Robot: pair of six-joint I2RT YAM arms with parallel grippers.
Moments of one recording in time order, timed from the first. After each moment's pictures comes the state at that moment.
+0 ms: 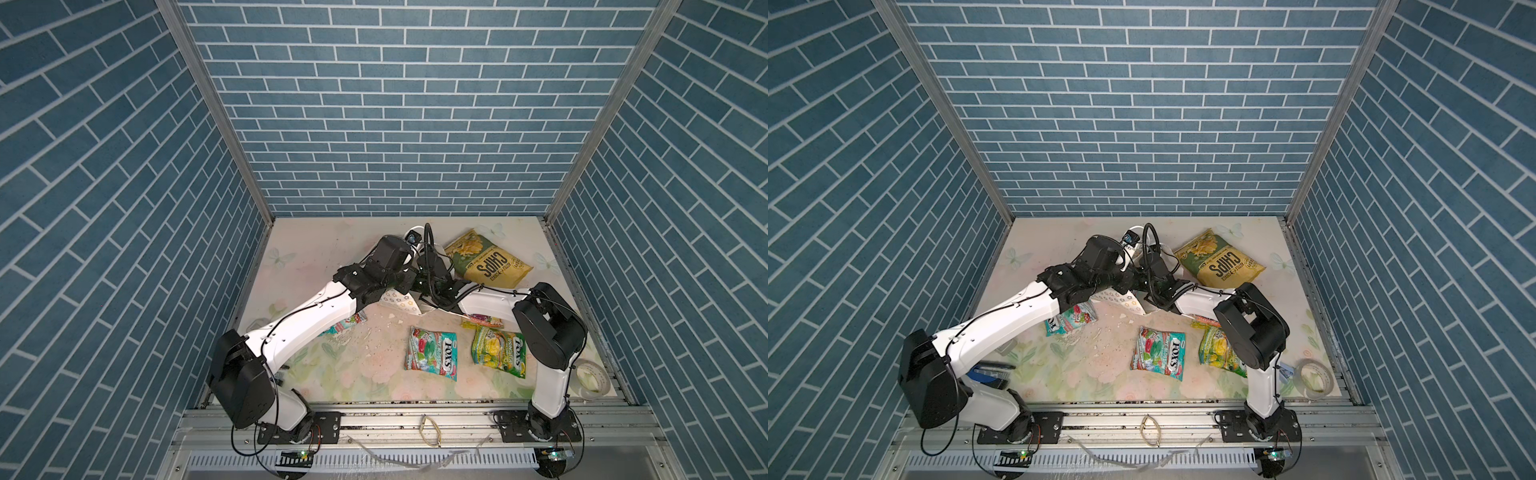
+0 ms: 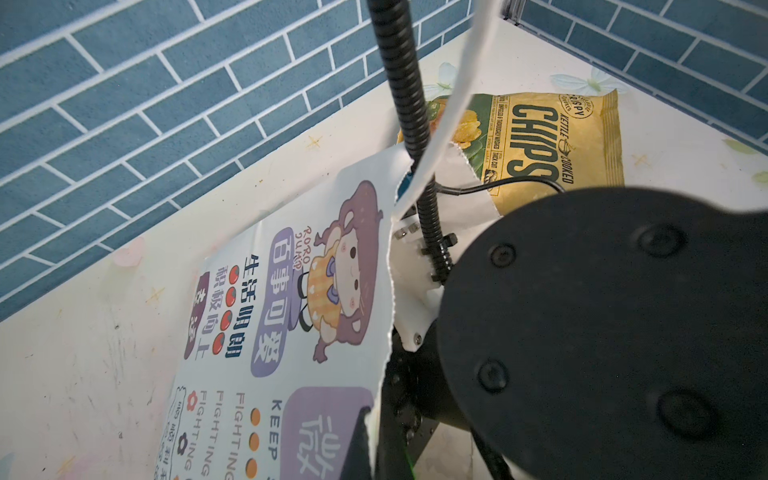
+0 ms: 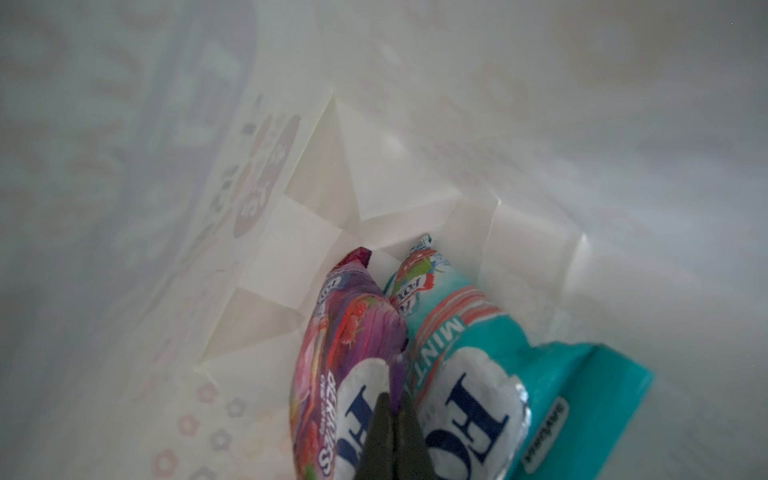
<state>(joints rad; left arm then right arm) -0.76 1.48 1.30 -0.49 -0.16 -0.03 0.79 1.90 1.15 0.22 -0.02 0.79</state>
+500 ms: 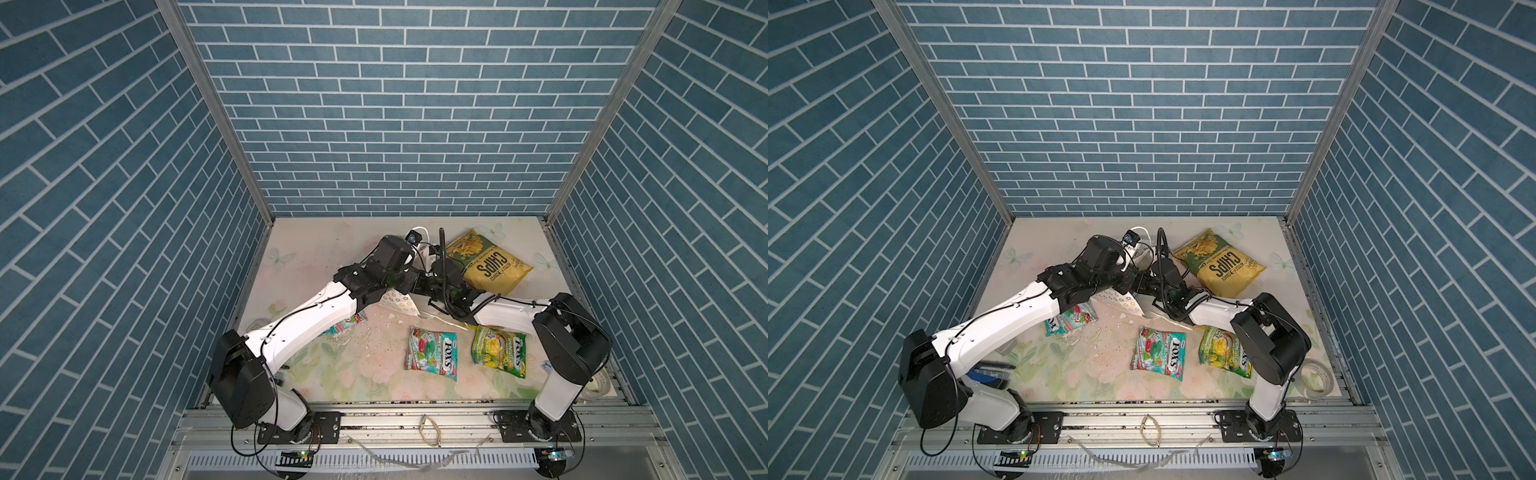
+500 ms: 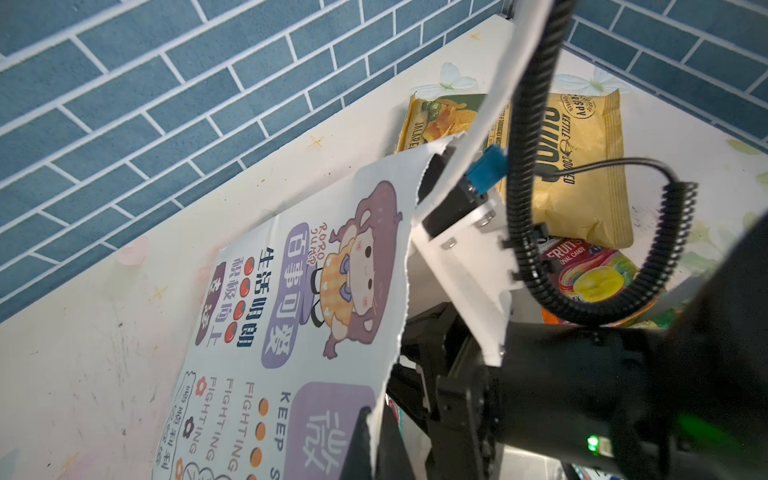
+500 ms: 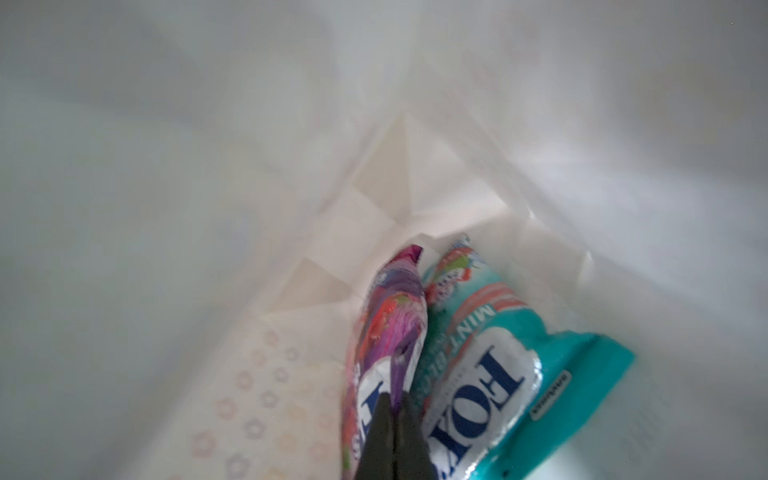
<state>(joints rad) -0.76 1.48 1.30 -0.50 -0.18 -0.03 0.77 1.74 0.96 0.39 -0.10 0.81</state>
